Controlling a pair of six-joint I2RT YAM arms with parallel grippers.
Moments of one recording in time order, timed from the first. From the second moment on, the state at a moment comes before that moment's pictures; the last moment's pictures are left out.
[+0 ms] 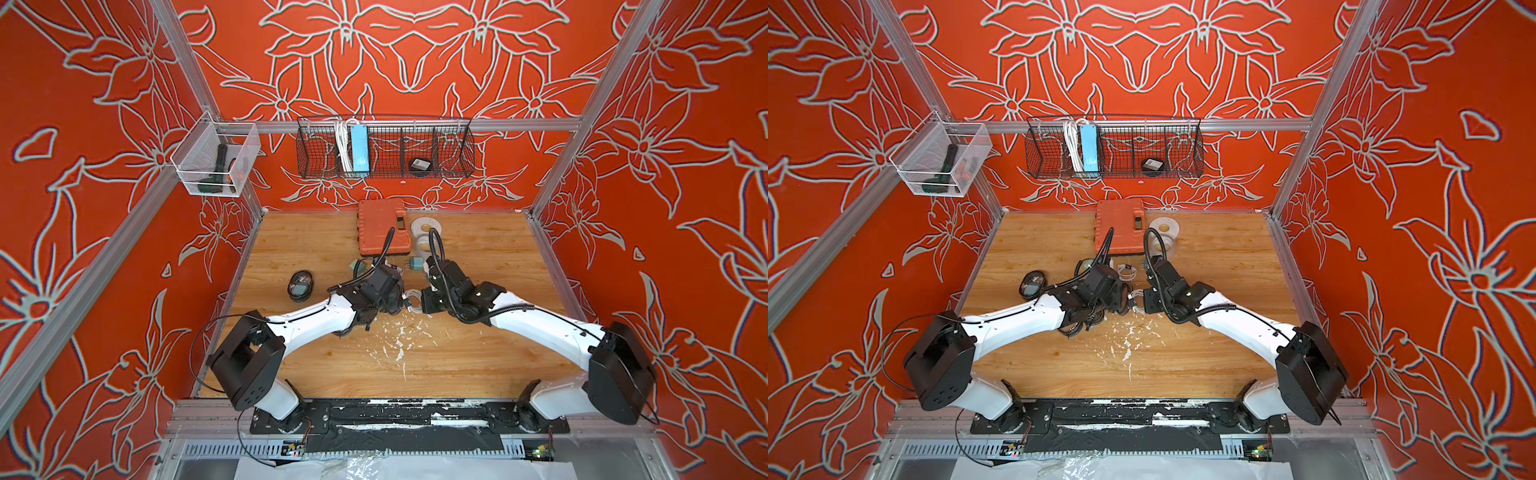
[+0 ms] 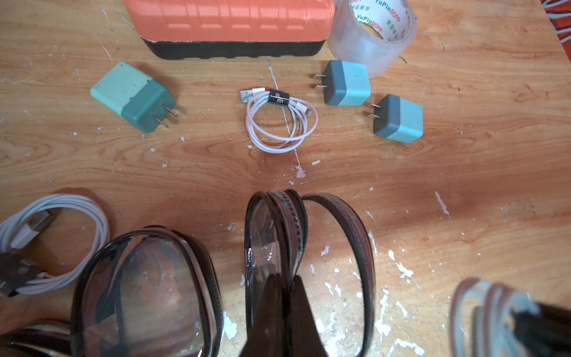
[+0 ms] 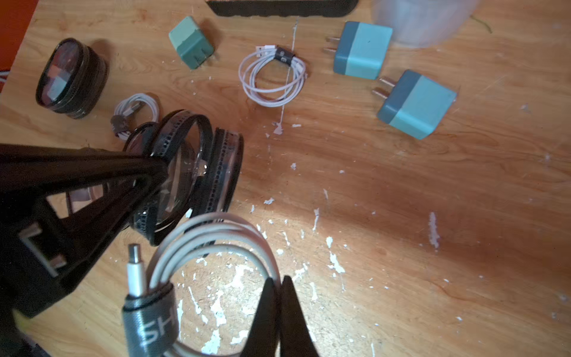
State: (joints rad) left arm -0.71 1.52 0.95 -0.27 -0.26 -0.60; right arm 0.80 1.43 0.98 -0.45 0.05 0.48
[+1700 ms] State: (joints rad) left arm -0.69 1.46 0.80 0.01 0.07 -0.61; right arm 0.82 1.80 1.17 -0.51 0.24 0.56
